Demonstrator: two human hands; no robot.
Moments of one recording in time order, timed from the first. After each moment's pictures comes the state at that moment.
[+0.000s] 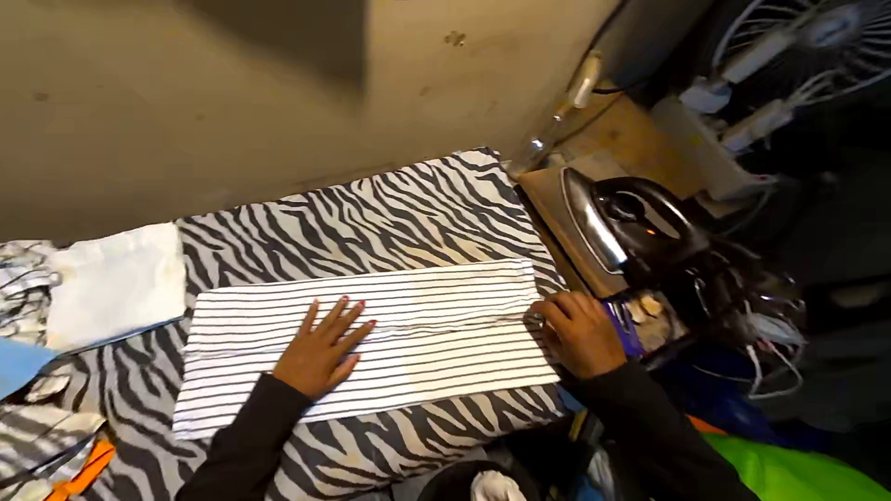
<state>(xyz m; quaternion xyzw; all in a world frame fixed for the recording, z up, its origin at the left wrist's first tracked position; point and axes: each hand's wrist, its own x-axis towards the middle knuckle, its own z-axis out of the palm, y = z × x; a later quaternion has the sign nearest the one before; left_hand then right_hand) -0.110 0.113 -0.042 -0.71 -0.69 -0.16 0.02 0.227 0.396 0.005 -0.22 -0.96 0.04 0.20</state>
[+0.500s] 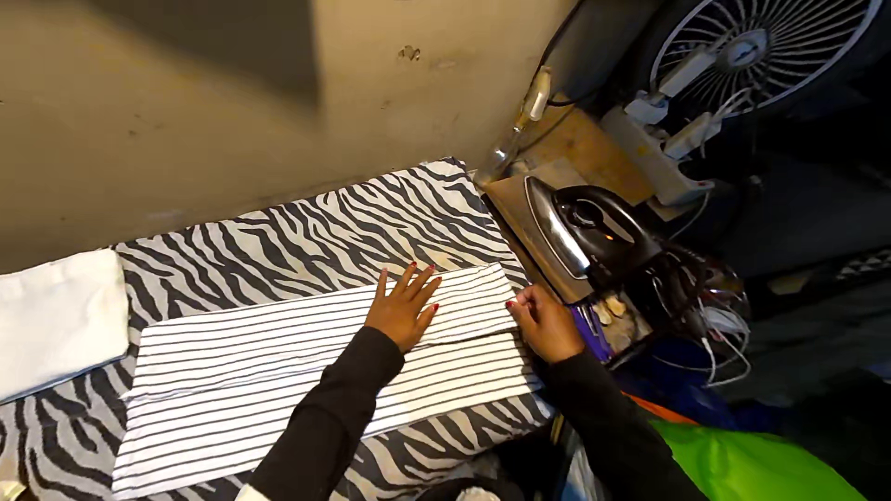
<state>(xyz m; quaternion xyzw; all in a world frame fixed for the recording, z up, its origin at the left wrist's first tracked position) -0.036 0.283 -0.017 -0.65 -0.72 -0.15 -0.19 0.198 0.400 0.025 -0.49 -0.81 0.30 0.09</state>
